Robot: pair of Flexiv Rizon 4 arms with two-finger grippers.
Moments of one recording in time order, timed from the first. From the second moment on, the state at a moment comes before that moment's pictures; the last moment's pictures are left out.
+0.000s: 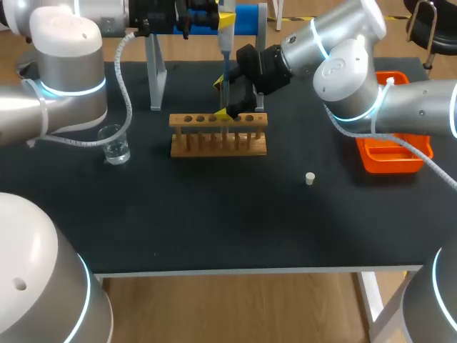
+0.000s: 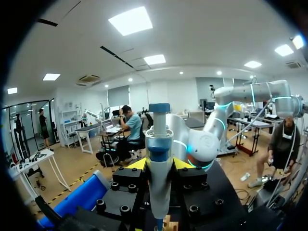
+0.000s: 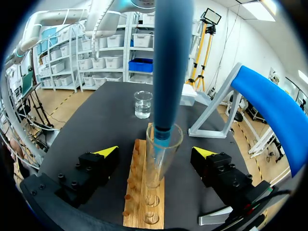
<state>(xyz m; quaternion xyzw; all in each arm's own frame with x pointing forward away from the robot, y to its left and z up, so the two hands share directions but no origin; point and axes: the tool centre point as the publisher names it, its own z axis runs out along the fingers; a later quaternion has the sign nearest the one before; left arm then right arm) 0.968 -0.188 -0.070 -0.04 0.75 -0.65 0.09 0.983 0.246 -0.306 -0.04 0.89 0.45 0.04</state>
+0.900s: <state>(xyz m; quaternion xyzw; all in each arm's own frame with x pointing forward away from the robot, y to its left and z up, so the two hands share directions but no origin) 0.966 -0.189 -0.078 -0.03 0.76 -0.65 0.08 0.983 0.246 -0.306 -0.04 0.89 0.45 0.04</state>
